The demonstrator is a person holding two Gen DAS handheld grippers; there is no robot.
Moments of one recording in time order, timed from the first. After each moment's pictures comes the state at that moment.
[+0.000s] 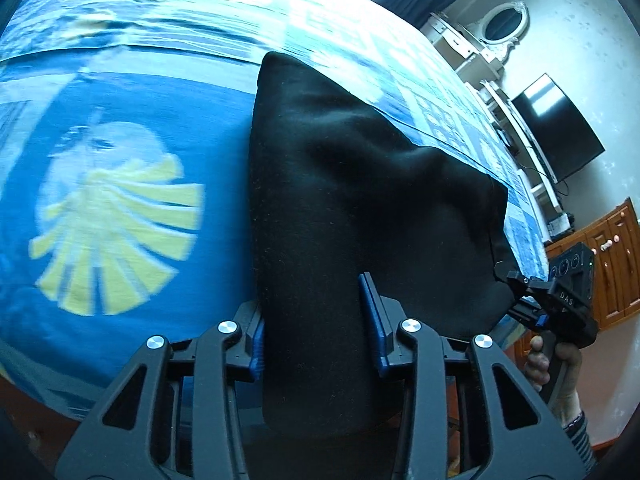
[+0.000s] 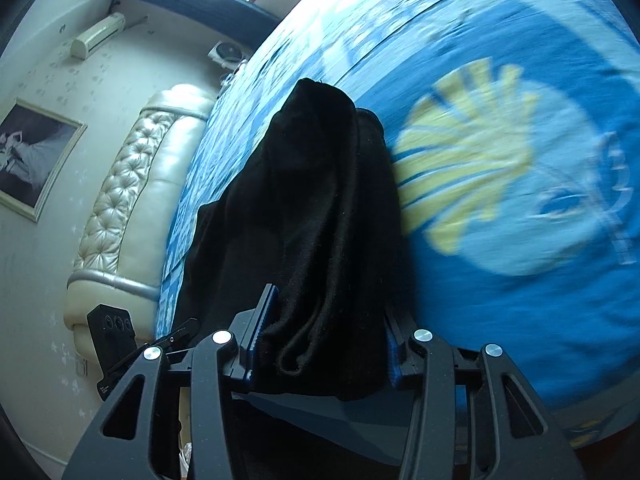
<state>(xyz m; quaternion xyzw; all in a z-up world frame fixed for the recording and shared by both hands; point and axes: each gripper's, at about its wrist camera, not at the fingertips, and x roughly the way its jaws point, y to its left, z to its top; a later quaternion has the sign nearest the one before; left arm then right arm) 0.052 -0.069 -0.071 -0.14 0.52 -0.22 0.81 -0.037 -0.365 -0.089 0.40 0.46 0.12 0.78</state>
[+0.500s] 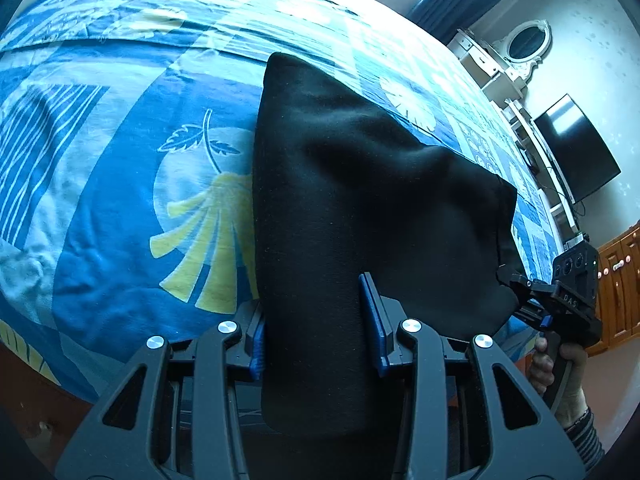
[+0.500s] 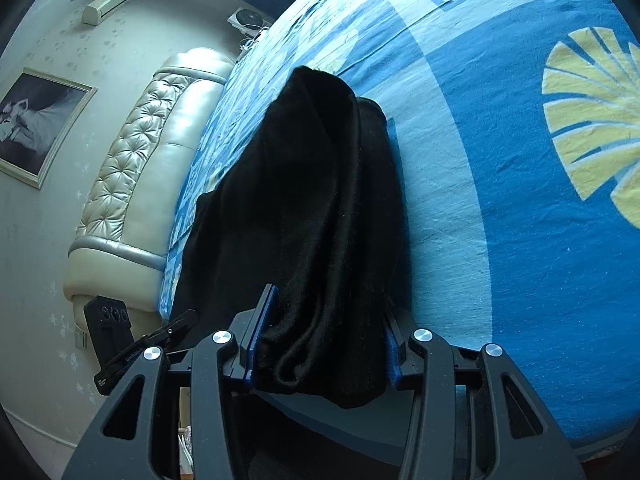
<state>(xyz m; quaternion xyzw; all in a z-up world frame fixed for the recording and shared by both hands) 0.047 0.000 -0.071 -0.15 0.51 -0.18 0.82 -0.020 -0.310 -0.102 0.38 0.49 0.16 0.77</state>
